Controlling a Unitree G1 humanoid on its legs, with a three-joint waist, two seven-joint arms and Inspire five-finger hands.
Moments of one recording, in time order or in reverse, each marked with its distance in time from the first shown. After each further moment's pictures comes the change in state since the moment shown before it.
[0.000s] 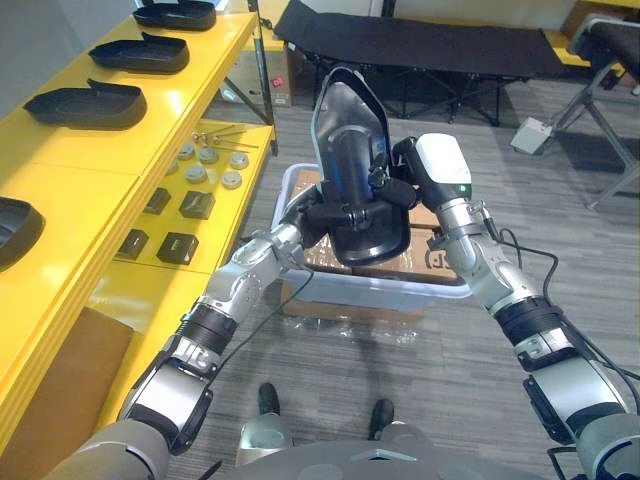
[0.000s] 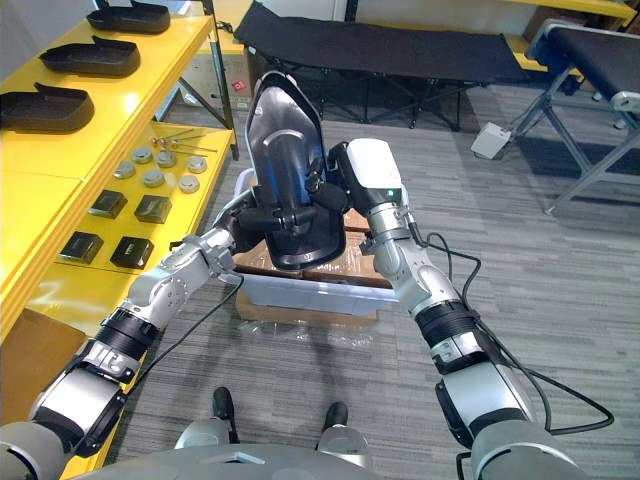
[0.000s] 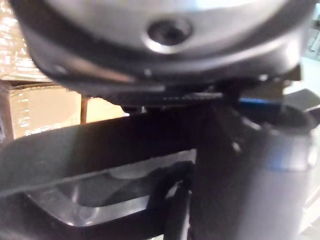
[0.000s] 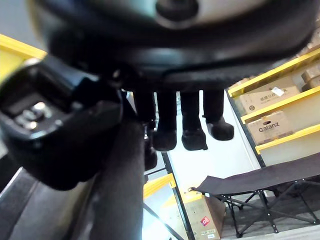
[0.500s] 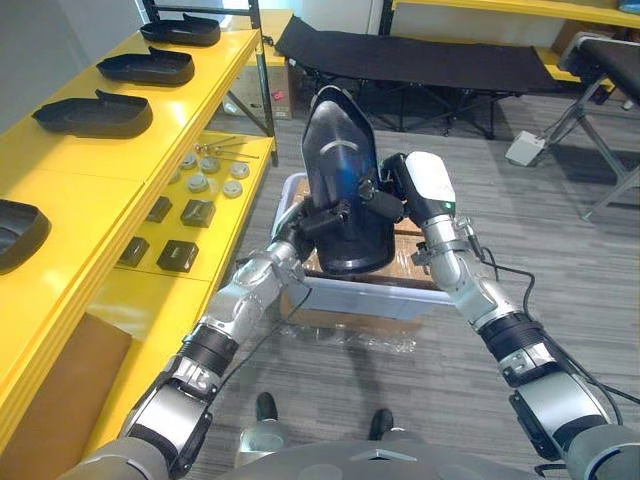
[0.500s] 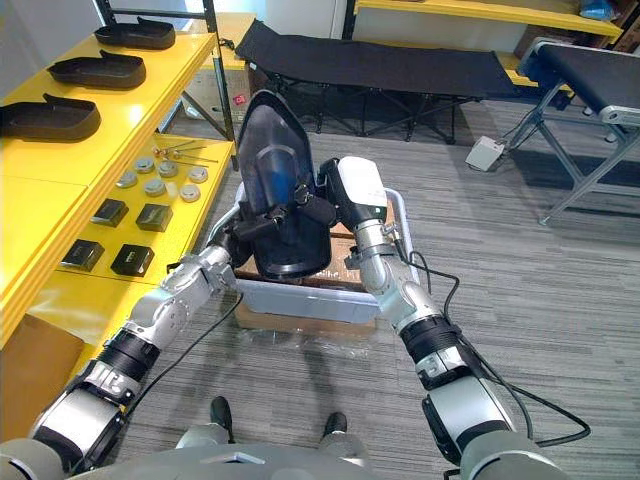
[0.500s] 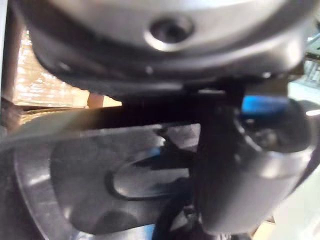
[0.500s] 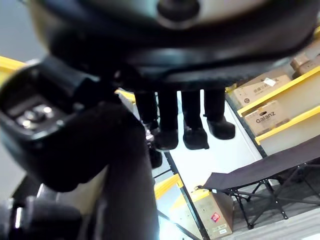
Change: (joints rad) left arm 0.097 -0.025 -0.017 -0.008 0.034 -0.090 0.138; right arm 0.059 0.079 0.000 -0.024 0.042 0.007 -0.009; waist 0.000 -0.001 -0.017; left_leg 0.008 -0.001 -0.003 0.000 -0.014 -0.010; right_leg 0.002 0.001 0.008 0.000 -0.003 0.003
